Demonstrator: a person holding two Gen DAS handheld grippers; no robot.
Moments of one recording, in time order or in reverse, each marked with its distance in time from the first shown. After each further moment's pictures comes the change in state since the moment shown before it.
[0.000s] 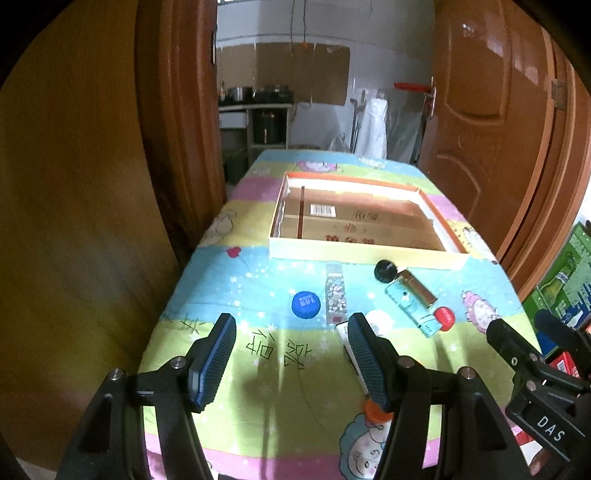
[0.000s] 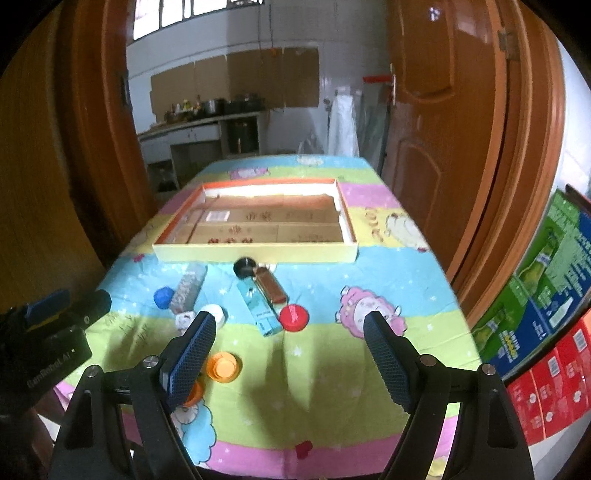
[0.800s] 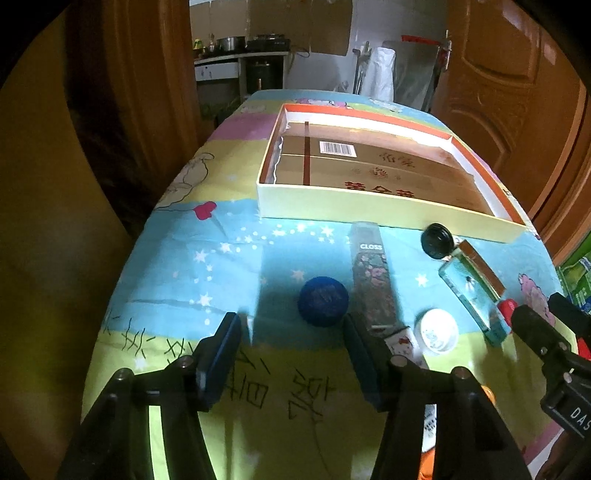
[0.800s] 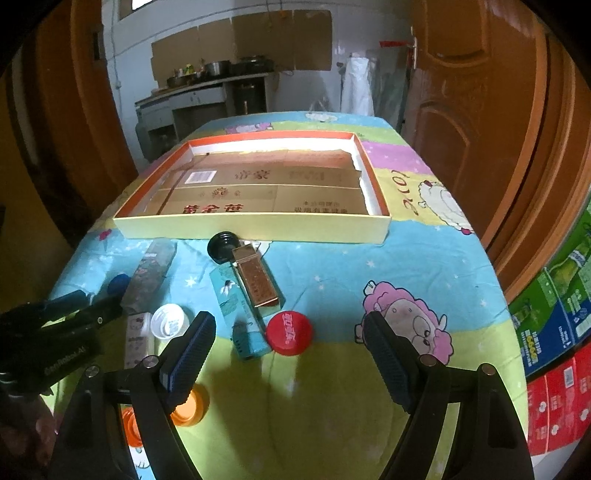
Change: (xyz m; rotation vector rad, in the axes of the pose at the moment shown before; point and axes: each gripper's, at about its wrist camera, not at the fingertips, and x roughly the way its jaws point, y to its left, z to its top) left arm 0.113 0.007 0.007 0.012 0.201 -0.003; right arm 0.097 -0.011 0.012 -0.023 0.147 0.042
